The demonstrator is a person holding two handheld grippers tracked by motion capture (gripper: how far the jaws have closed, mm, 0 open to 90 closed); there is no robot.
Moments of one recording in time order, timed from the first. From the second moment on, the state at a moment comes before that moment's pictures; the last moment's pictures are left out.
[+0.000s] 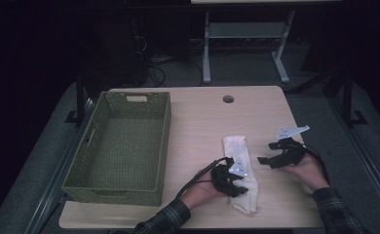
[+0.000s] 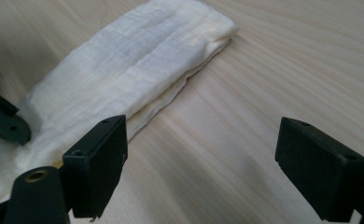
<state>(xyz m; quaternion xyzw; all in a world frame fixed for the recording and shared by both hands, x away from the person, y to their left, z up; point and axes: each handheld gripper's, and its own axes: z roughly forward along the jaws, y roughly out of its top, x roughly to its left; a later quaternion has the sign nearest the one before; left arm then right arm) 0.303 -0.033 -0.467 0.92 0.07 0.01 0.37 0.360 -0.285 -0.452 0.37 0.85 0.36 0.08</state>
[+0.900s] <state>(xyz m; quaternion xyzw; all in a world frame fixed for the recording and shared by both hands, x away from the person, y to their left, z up) 0.302 -0.031 -0.463 0.93 0.09 0.00 0.36 0.402 -0.246 -0.428 0.26 0.88 0.40 0.05</state>
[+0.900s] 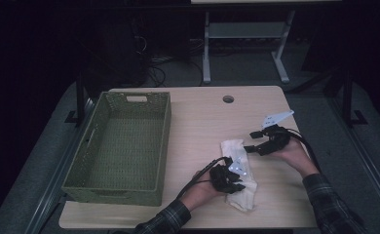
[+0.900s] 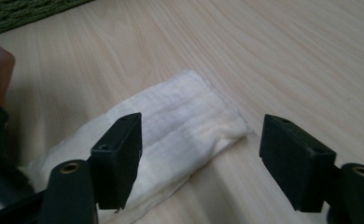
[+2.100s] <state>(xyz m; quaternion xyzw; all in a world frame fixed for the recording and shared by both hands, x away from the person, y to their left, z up) 0.305 -0.029 -0.464 0.92 0.11 -0.02 0.36 0.448 -0.198 -0.468 0.17 0.92 0.35 0.03</state>
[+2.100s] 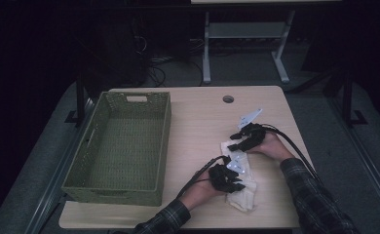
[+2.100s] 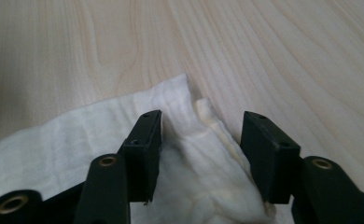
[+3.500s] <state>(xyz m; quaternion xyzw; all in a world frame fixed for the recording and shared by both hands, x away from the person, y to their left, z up) 0.307 -0.008 -0.422 0.91 0.12 -0.04 0.40 0.428 -0.208 -0.437 0.23 0.90 0.38 0.01</state>
